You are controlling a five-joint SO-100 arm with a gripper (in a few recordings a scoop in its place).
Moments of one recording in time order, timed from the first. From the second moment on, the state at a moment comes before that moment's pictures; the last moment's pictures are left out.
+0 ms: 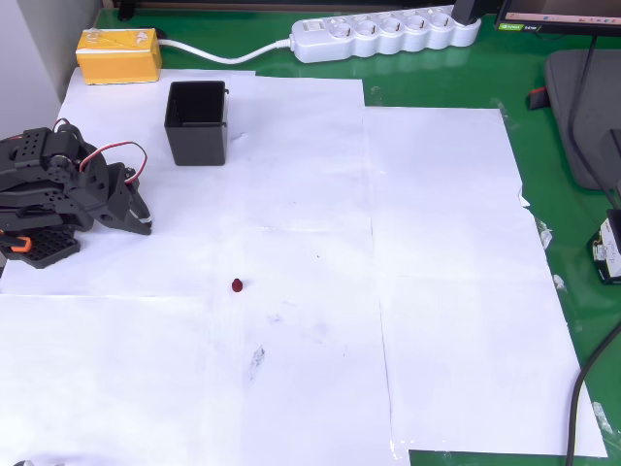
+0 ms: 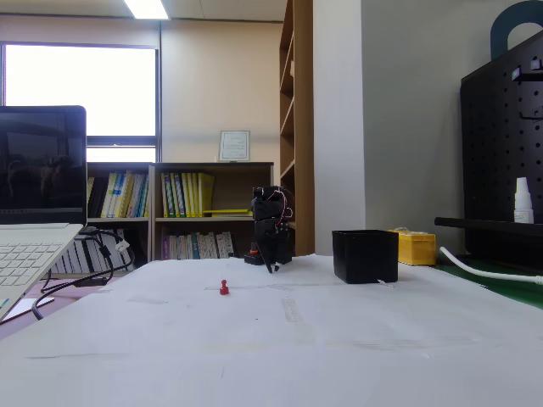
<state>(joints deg) 0.5 -7.6 1.3 76.4 -87.6</state>
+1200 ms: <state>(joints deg) 0.5 -7.6 1.3 76.4 -87.6</state>
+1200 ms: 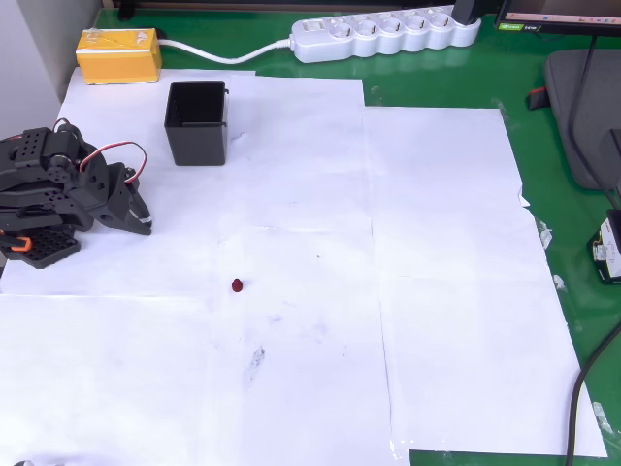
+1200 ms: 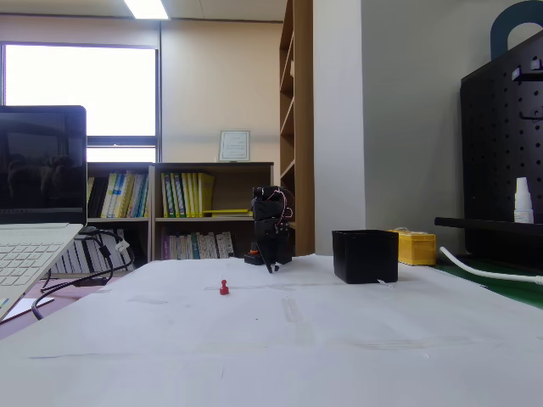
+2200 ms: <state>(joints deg) -0.7 21.3 1.3 36.5 -95.0</state>
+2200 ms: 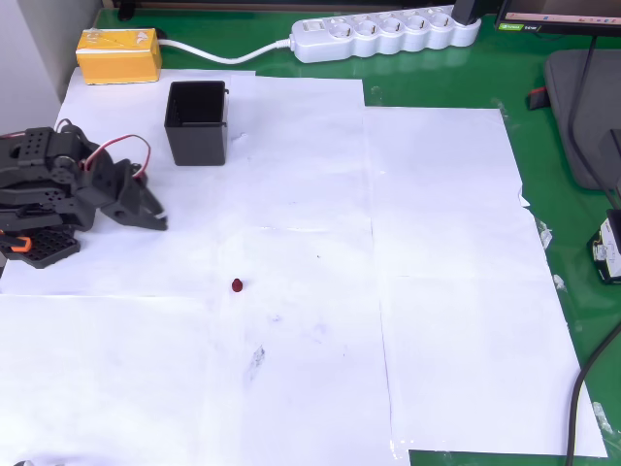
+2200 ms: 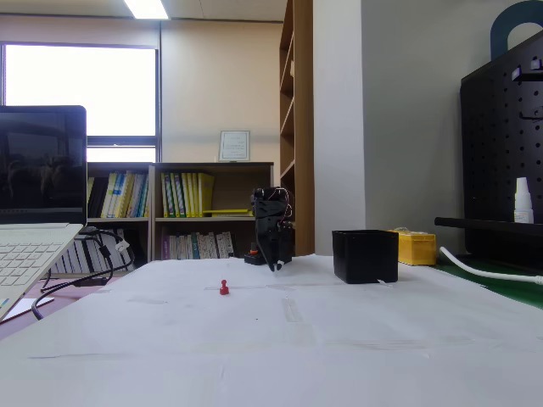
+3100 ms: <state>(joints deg) 0.4 76.7 1.7 -32.1 -96.6</state>
